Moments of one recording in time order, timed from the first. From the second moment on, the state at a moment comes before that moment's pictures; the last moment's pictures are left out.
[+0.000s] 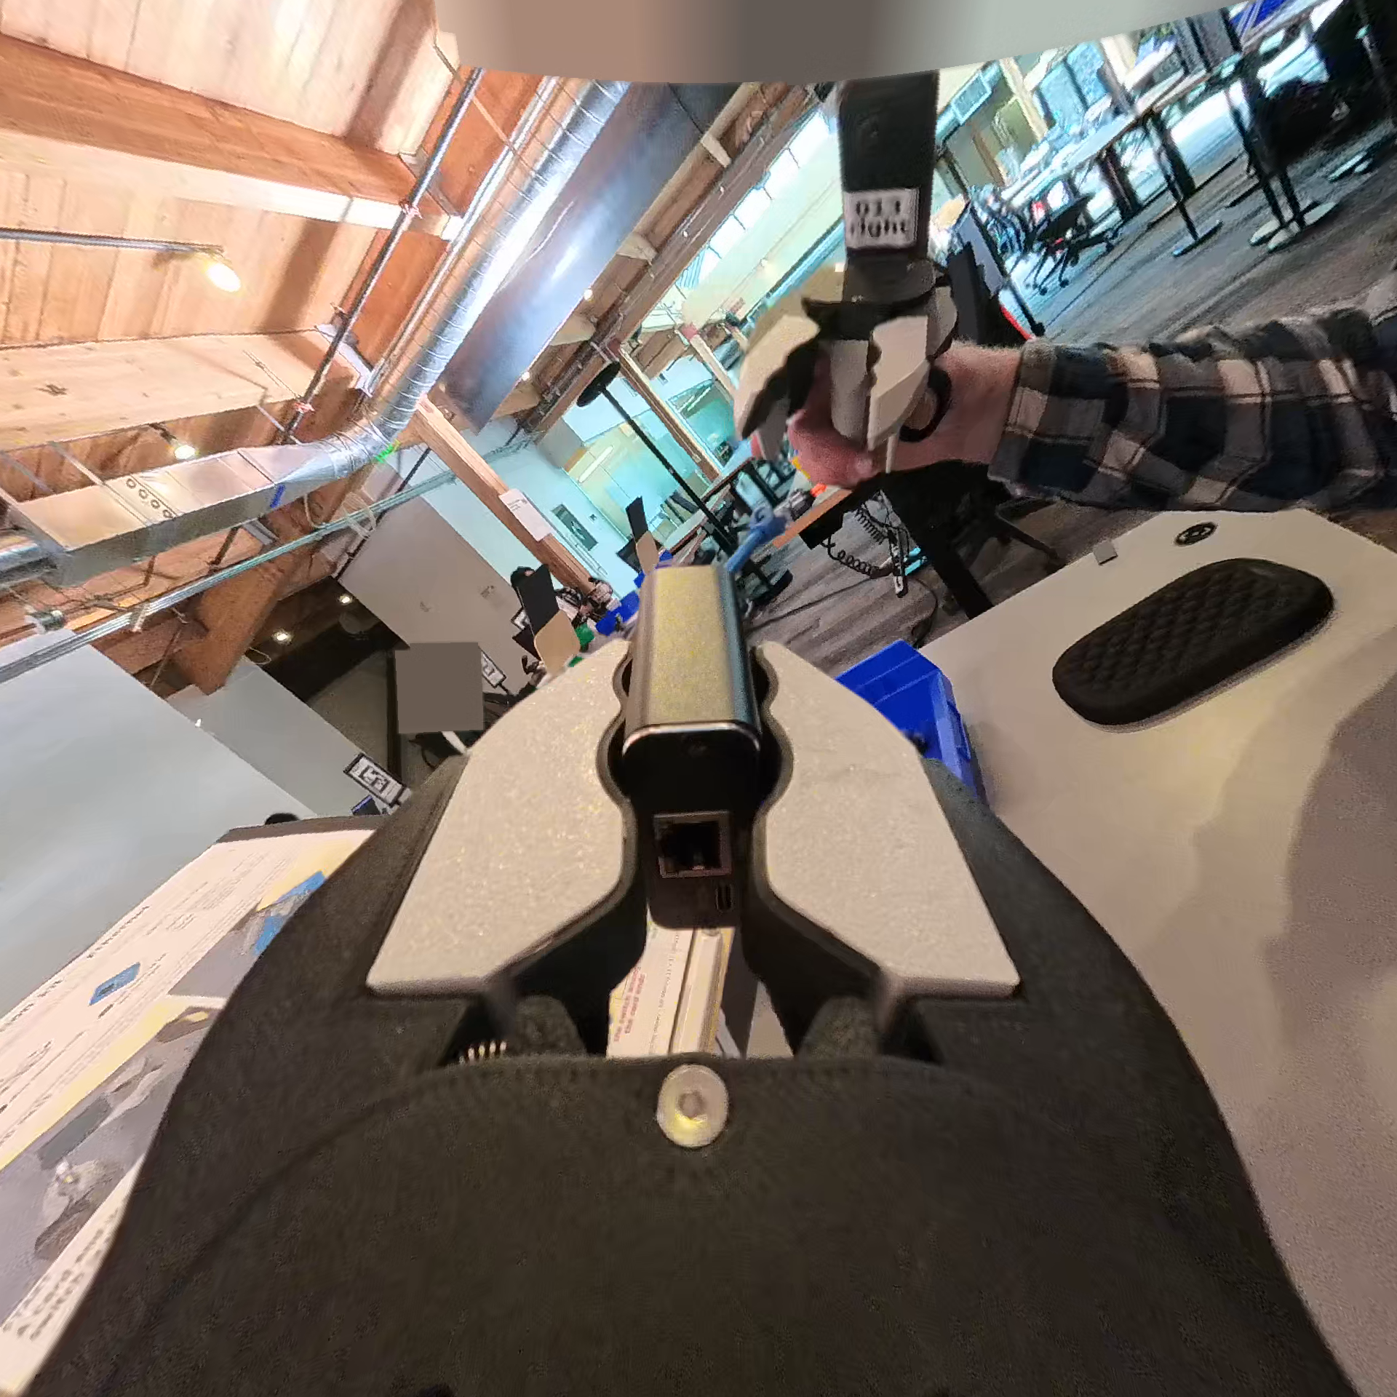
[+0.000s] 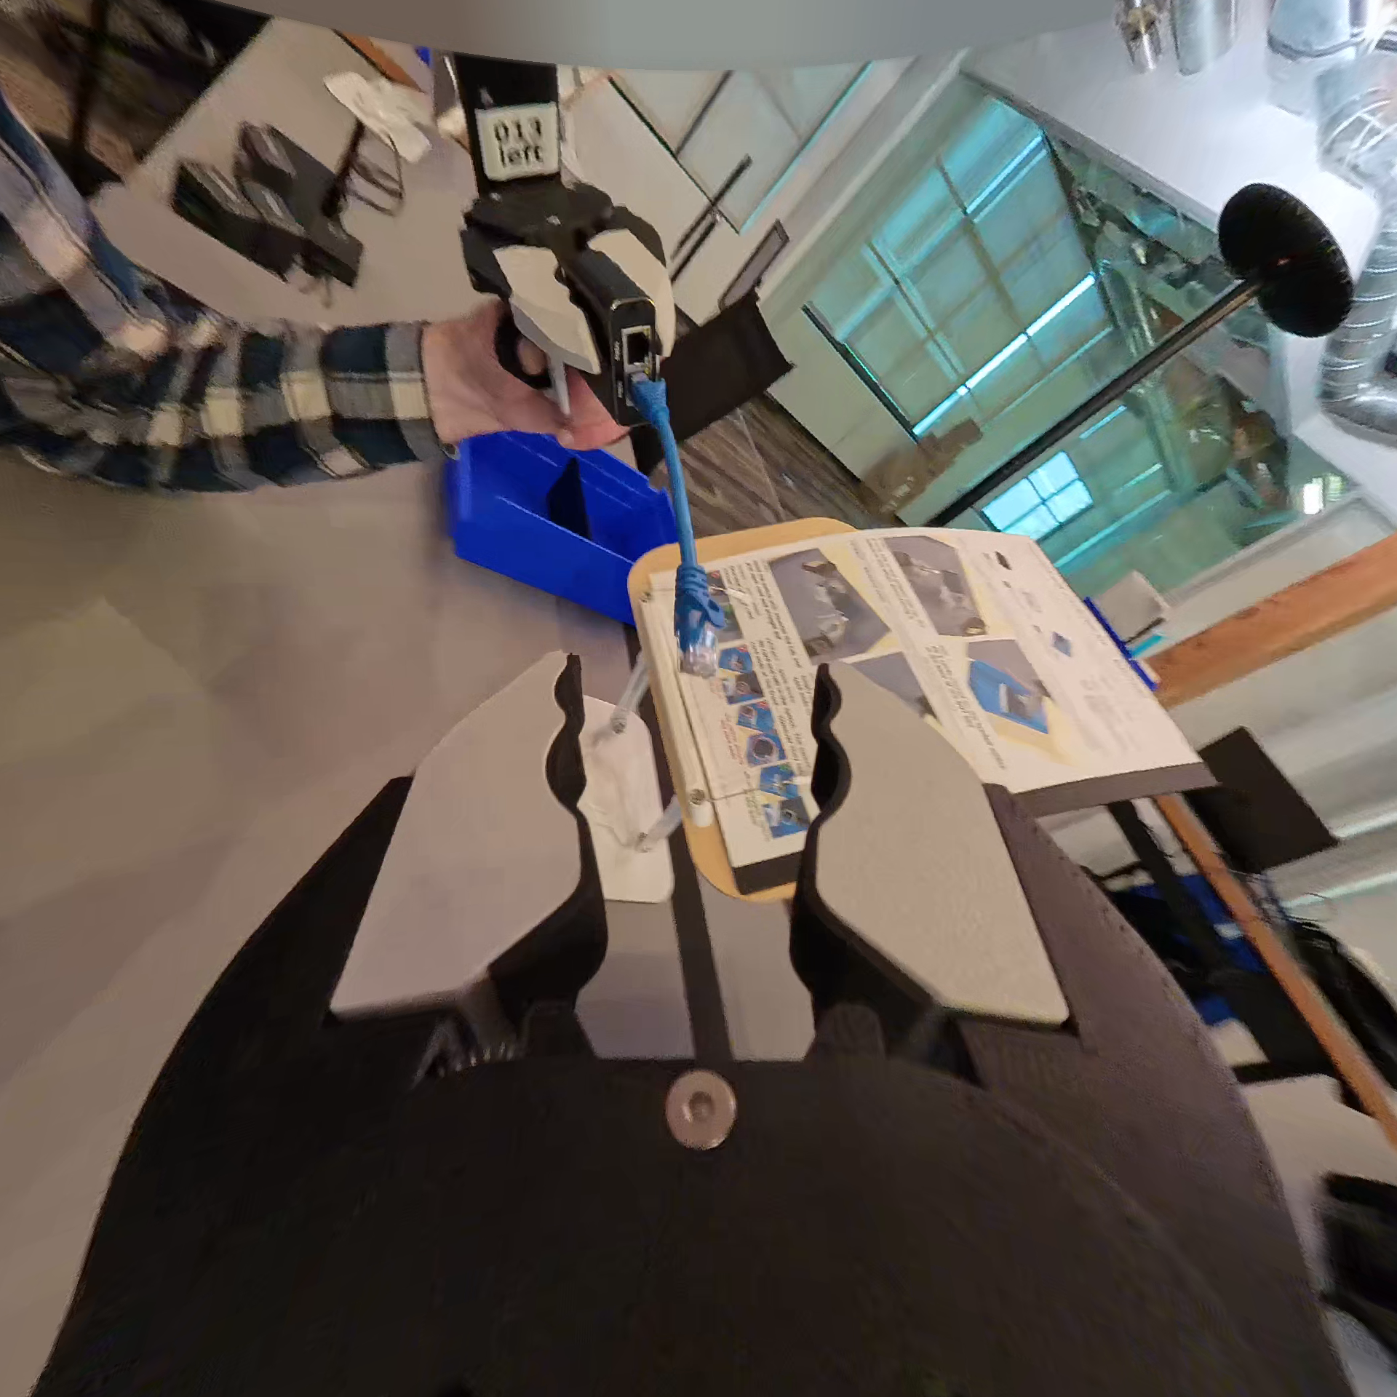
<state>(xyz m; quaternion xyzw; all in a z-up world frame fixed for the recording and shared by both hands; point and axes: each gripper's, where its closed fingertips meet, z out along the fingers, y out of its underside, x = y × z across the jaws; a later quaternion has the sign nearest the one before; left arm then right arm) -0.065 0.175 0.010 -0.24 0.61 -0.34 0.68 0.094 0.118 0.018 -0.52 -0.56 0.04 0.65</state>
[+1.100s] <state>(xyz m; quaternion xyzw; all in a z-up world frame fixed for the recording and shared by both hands) -0.035 0.128 -0.023 -0.16 0.70 -0.17 0.67 -0.012 0.101 -0.003 -0.42 -0.69 0.02 0.59</state>
